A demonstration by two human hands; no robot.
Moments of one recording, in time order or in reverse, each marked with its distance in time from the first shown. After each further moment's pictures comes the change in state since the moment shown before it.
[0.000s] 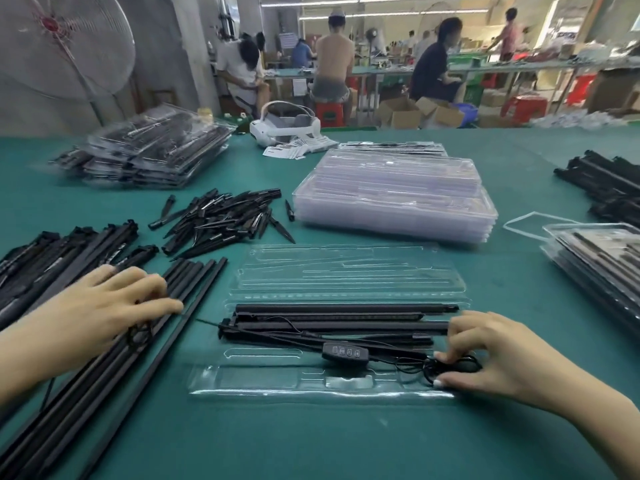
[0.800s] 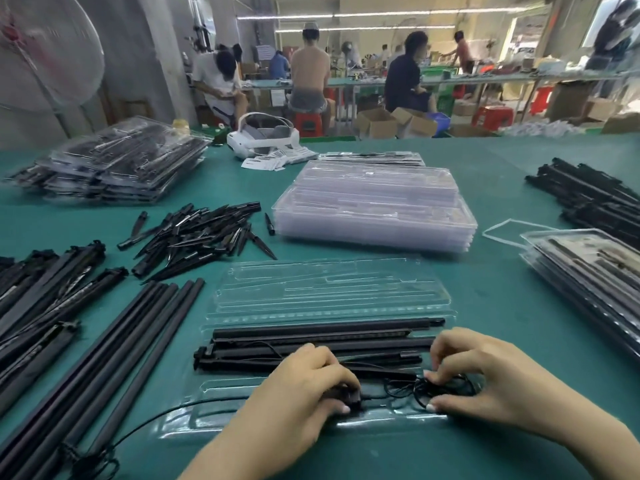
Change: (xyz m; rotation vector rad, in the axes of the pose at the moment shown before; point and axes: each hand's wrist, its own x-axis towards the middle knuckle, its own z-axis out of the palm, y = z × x) left_hand 0.114 0.193 -0.052 -1.056 0.293 0.045; right_hand -0.007 0.005 0.002 0.072 0.038 -0.069
